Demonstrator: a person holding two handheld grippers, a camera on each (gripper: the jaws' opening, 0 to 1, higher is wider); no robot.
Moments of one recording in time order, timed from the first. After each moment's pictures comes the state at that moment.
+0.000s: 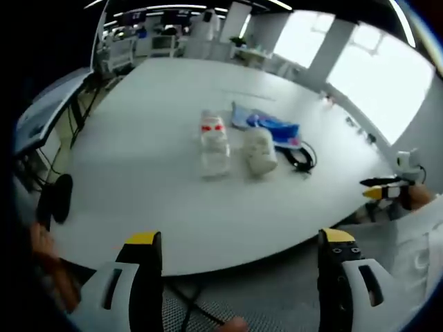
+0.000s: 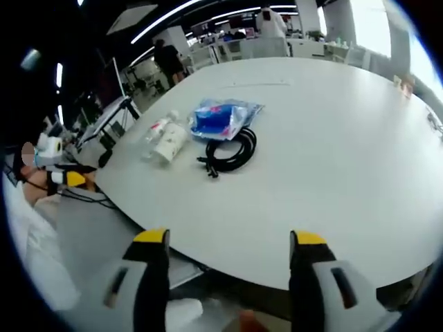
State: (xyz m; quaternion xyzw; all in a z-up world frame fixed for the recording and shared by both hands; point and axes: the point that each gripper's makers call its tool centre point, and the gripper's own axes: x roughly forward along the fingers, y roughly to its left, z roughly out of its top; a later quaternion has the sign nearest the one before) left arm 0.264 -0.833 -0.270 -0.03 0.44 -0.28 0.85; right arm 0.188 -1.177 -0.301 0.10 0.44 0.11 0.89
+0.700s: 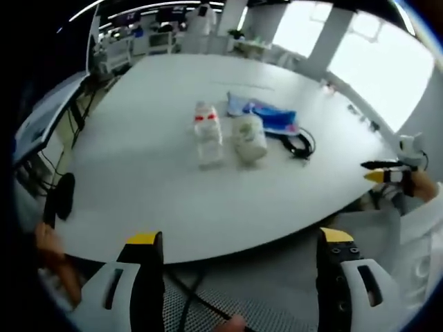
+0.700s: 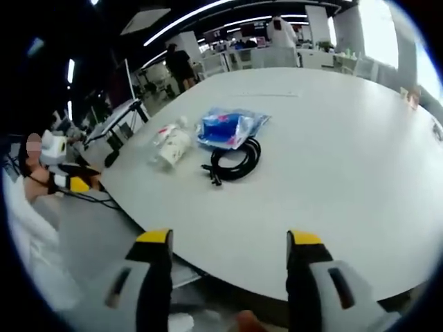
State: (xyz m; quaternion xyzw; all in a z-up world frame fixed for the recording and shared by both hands) left arm 0.249 -0.838 -0.277 0.00 0.46 -0.28 0.84; right arm 0.196 -1.180 -0.289 0.09 0.40 0.13 0.90
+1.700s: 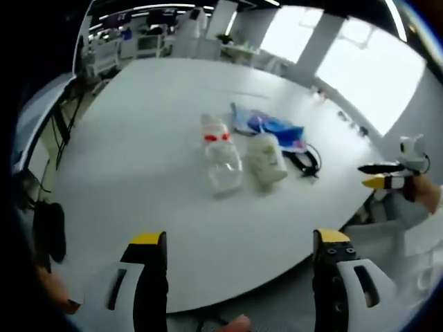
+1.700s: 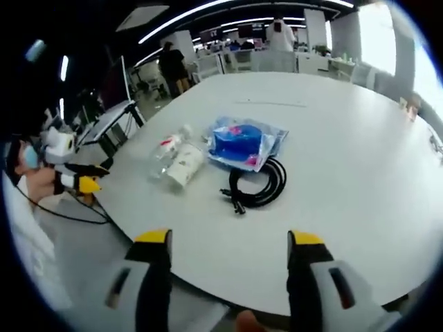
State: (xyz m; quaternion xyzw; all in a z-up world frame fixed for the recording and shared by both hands) left arm 0.318 -0.830 -0.286 -0.02 0.44 -0.33 0.83; right arm 0.243 -1.127 -0.273 0.08 0.40 0.10 0.91
